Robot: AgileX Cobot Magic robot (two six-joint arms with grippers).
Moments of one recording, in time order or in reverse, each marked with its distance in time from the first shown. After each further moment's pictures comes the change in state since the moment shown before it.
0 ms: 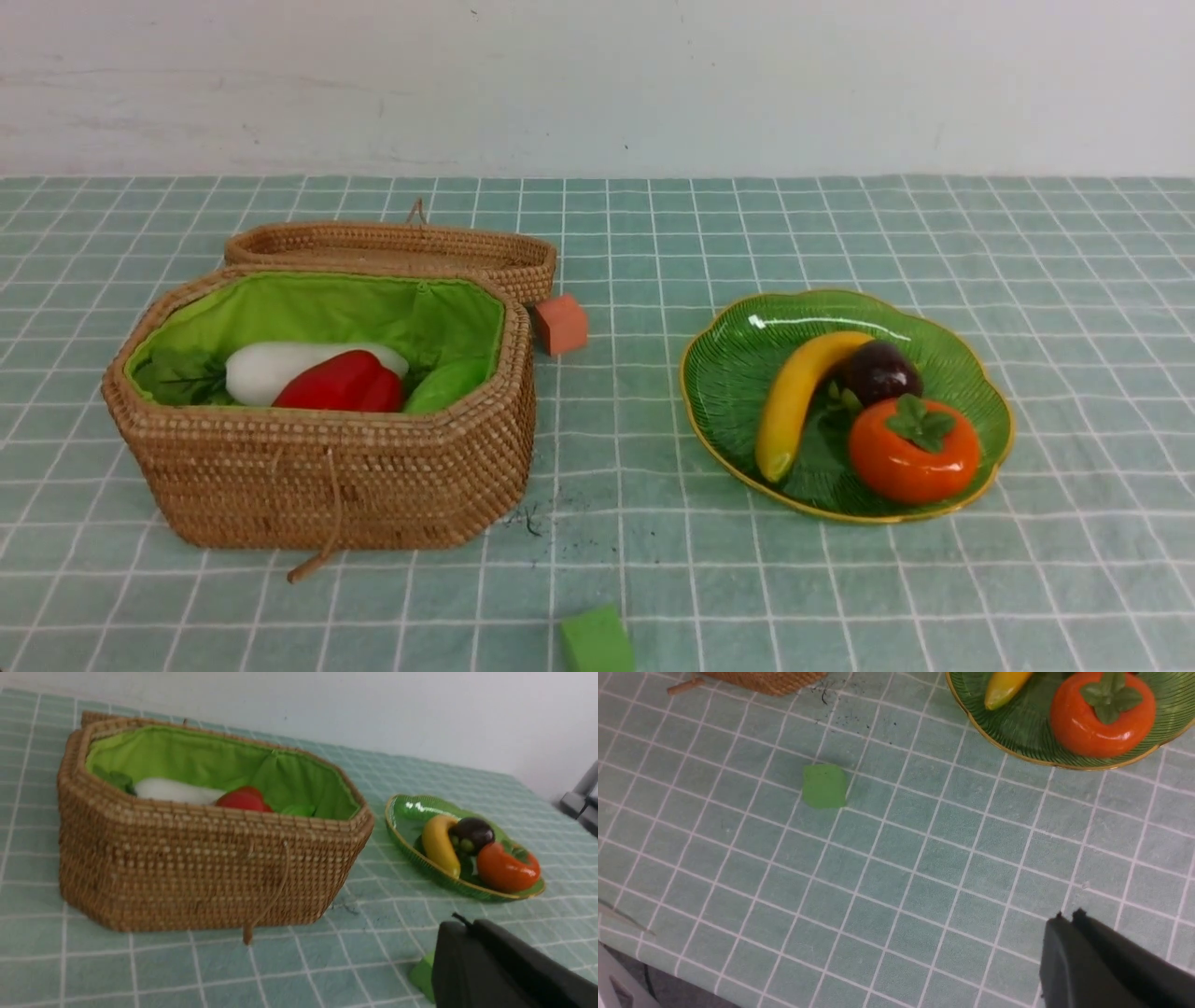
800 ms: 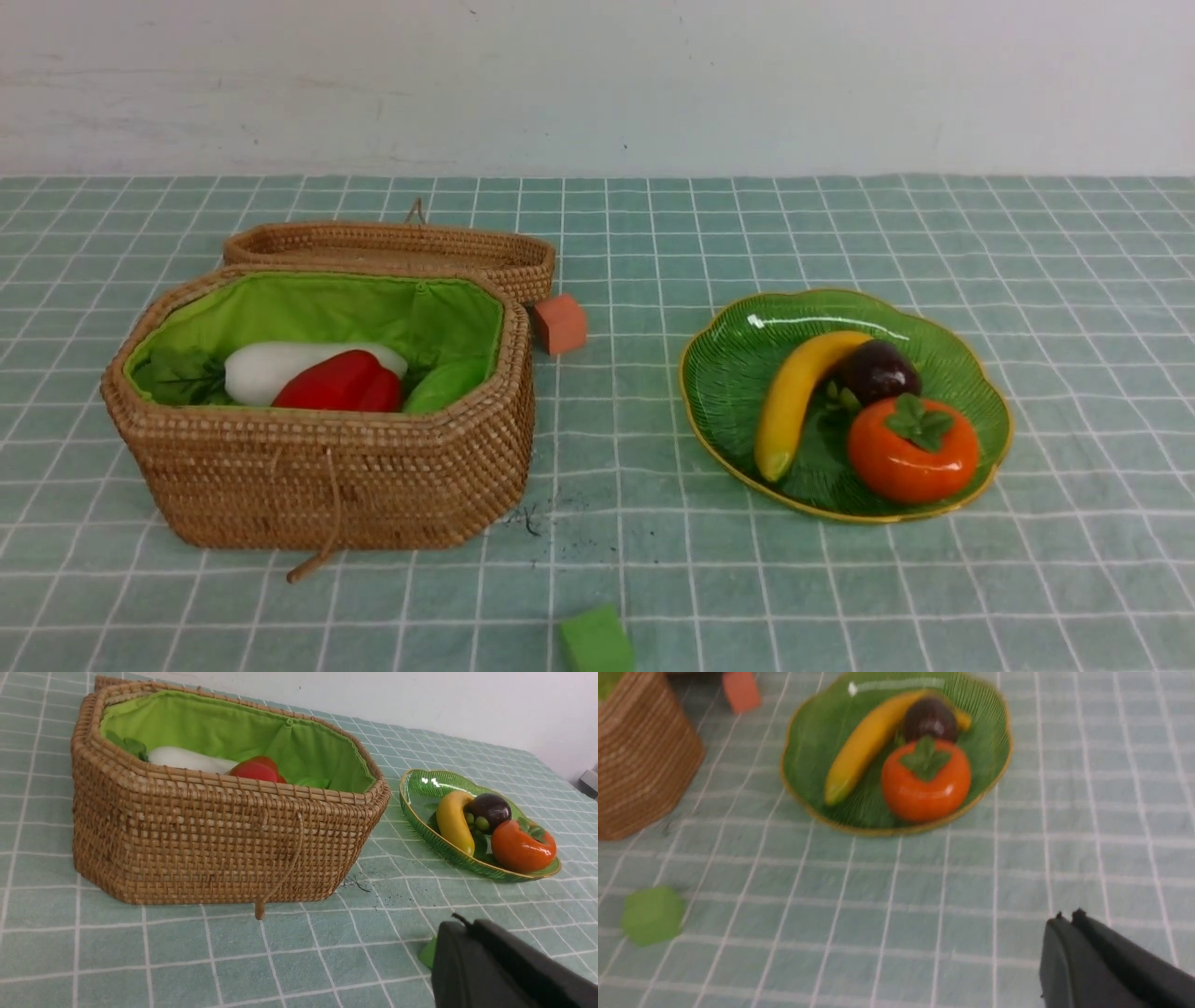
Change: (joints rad) right arm -0.492 -0.607 0.720 0.004 -0.594 -0.208; left arm 0.000 0.000 0.000 -0.003 0.024 0.000
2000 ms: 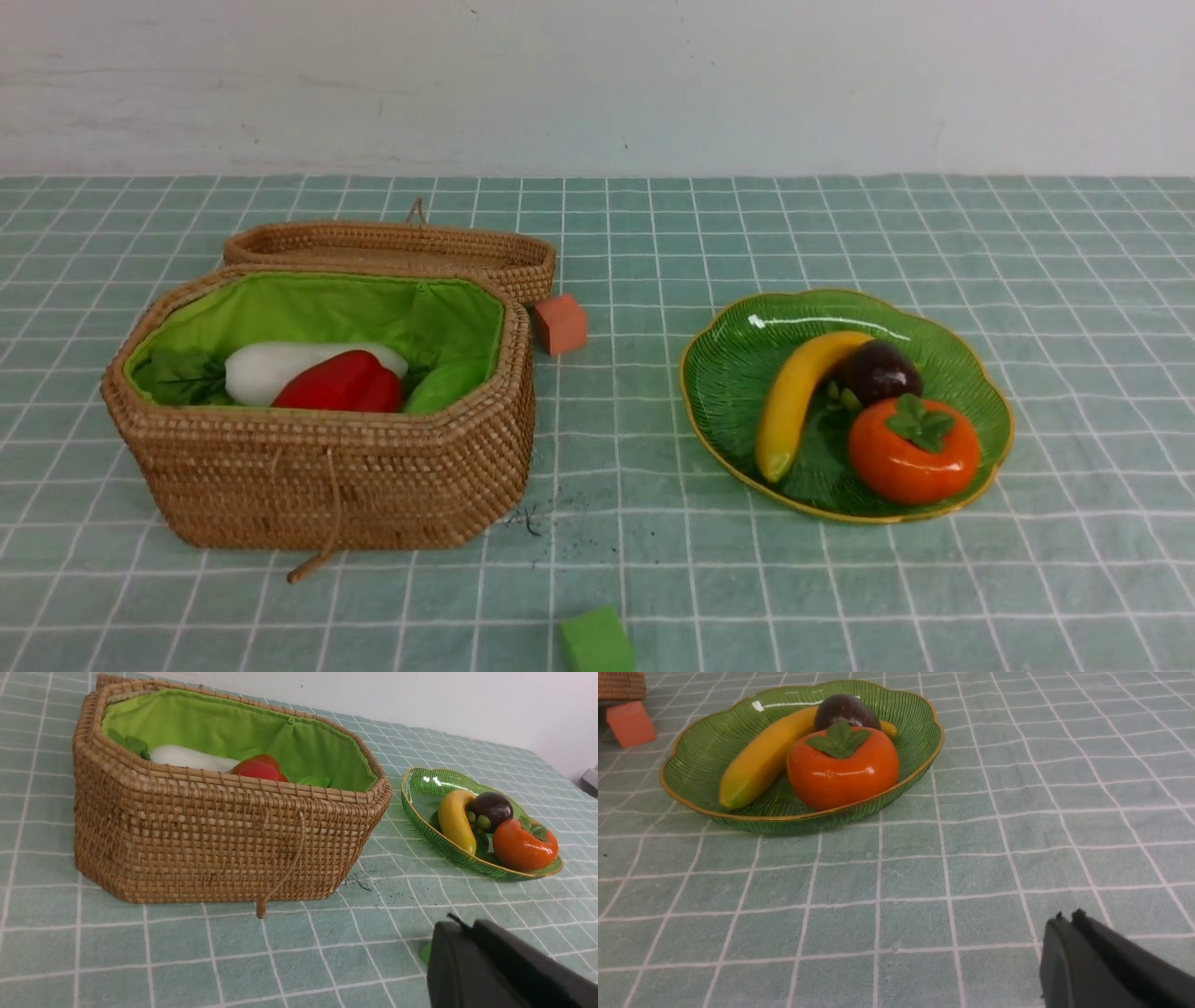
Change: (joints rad) right arm -0.145 -0.268 0.477 0.007 -0.306 0.009; left arm 0.000 0.000 0.000 0.002 0.003 0.000
